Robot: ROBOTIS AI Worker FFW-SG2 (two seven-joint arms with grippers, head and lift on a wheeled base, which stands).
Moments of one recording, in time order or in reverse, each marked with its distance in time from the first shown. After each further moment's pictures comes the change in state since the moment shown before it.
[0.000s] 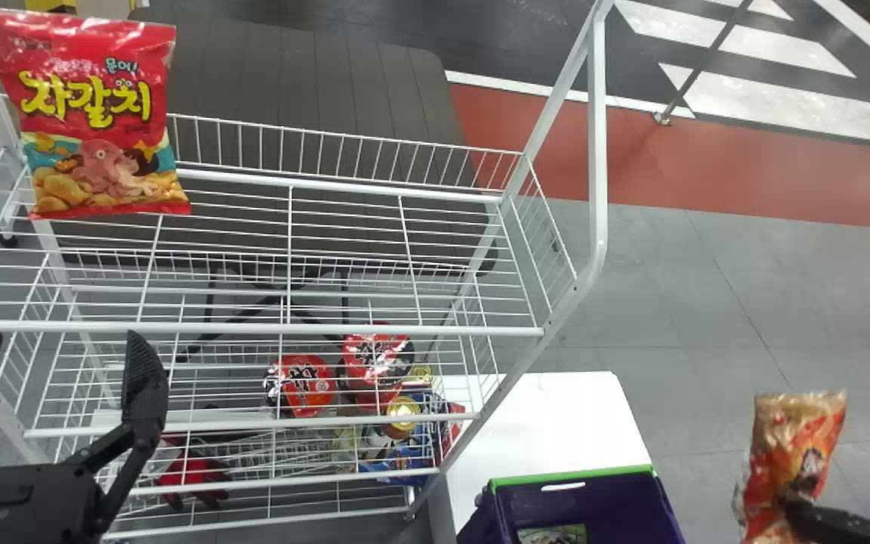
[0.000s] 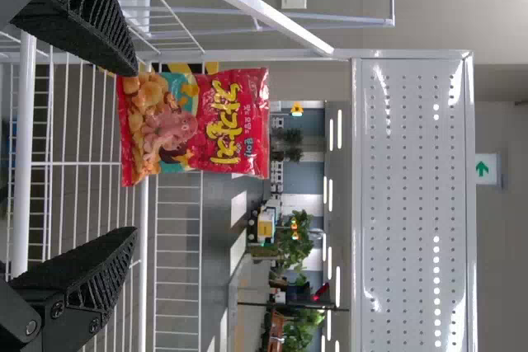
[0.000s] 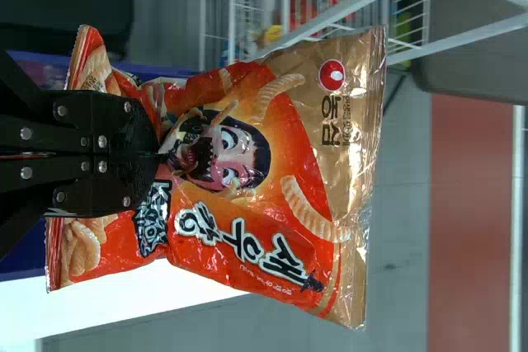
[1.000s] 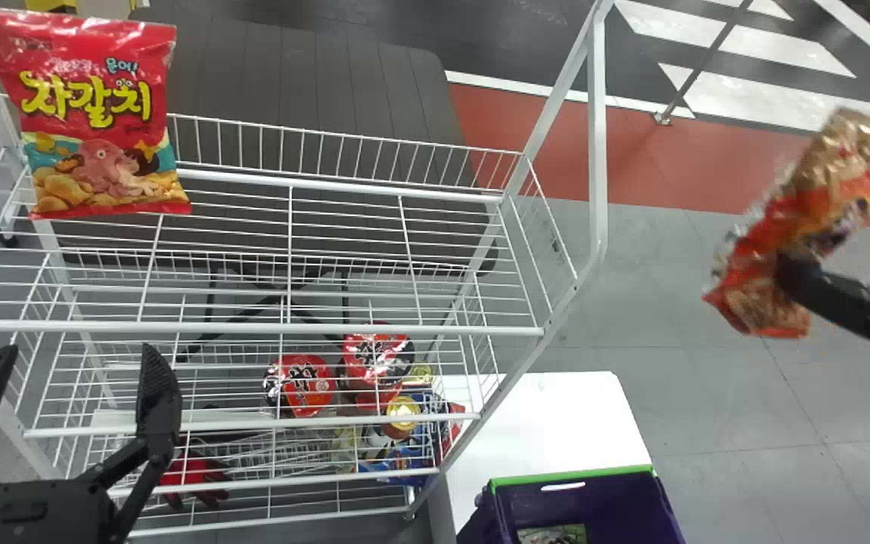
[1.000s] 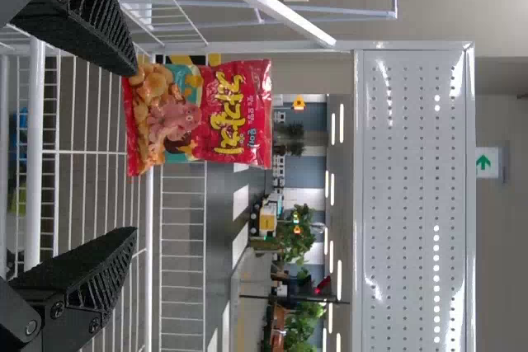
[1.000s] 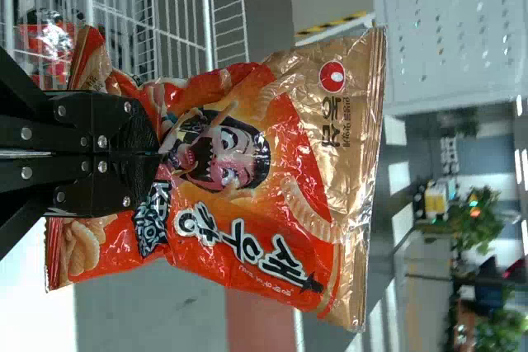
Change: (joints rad) left arm 0.017 0.005 -0.023 0.002 -0.014 -0.009 0.008; right arm -0.302 -0.078 0.327 -0.600 0.107 0.656 0.000
